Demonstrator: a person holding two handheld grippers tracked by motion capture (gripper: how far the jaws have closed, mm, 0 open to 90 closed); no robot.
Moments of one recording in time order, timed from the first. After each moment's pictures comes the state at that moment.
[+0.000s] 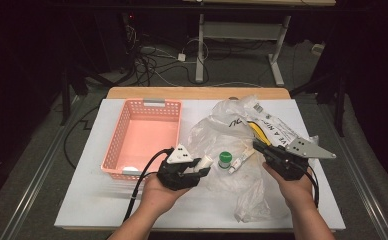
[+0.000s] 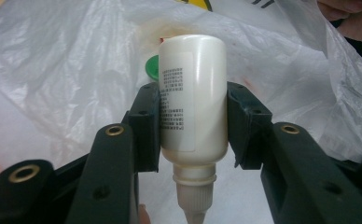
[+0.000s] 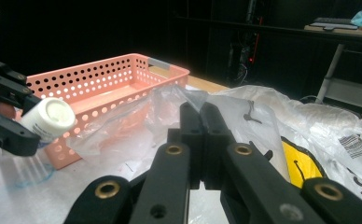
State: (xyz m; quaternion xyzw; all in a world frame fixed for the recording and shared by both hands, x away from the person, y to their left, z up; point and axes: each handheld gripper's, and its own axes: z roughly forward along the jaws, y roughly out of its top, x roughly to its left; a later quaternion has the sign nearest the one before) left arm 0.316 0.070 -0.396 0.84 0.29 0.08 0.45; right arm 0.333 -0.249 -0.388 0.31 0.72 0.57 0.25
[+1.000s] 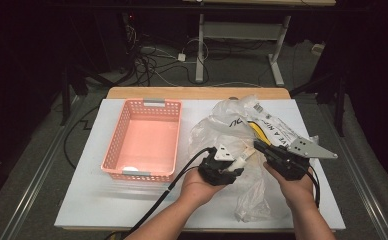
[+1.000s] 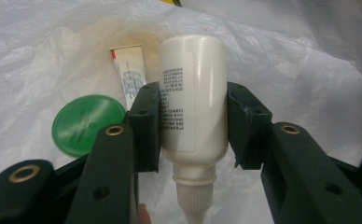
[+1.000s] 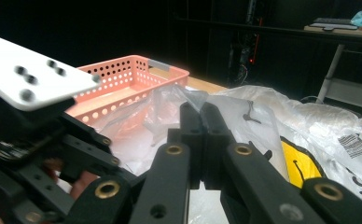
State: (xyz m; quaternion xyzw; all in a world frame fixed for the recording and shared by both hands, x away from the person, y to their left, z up) left arm 0.353 -0.026 -0.433 0.86 0.26 0.06 0.44; right arm 0.333 -0.251 -0.387 0.31 0.72 0.57 0.25
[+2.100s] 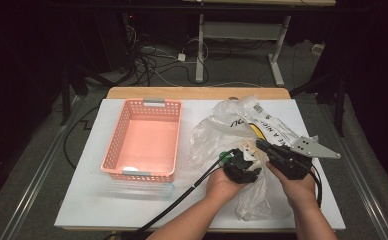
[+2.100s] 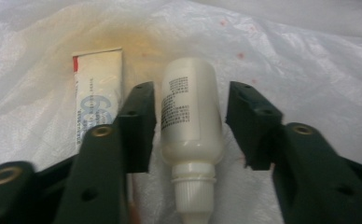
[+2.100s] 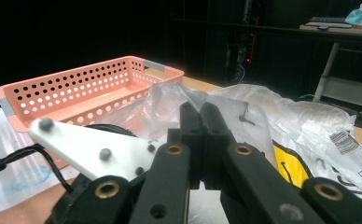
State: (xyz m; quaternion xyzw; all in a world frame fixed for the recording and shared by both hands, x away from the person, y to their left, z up) left arm 0.374 -0.095 -0.472 0.86 0.28 0.08 0.42; right arm 0.335 -0.257 -0.388 0.32 0.72 0.57 0.25
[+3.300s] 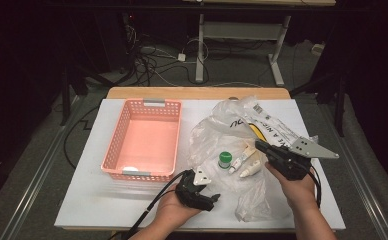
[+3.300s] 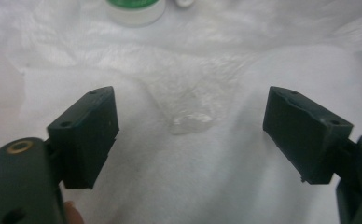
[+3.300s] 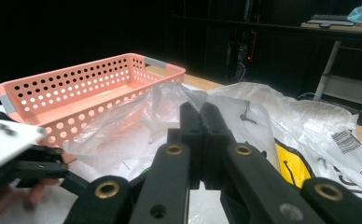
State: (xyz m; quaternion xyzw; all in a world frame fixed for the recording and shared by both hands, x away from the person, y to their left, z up) left arm 0.317 0.028 -0.484 0.88 0.30 0.08 0.35; right arm 0.334 -0.255 -0.388 0.32 0.72 0.57 0.25
